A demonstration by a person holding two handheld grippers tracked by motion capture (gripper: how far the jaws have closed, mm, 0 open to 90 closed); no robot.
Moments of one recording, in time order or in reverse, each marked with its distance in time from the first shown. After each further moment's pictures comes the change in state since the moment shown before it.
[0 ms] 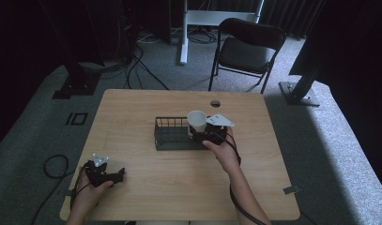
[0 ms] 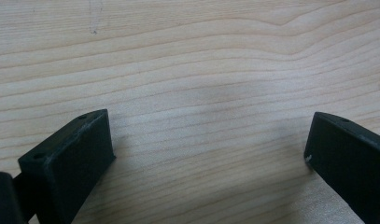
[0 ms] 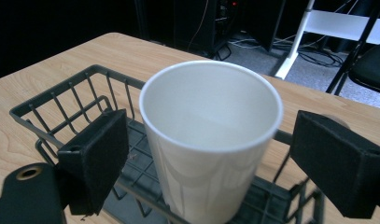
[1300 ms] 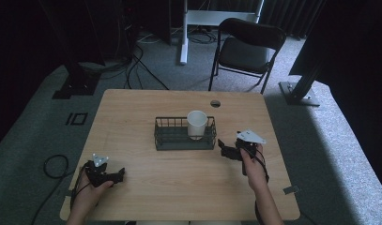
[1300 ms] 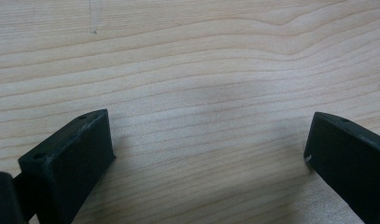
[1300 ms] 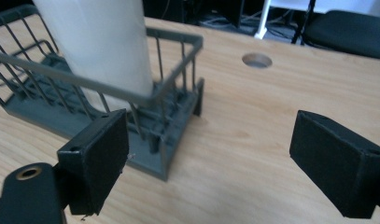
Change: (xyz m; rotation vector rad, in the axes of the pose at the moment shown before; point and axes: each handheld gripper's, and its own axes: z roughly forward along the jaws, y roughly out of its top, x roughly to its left) left arm 0.000 0.000 0.000 0.000 0.000 0.000; right arm -0.058 -0.059 -0.065 0.051 -0.093 0.054
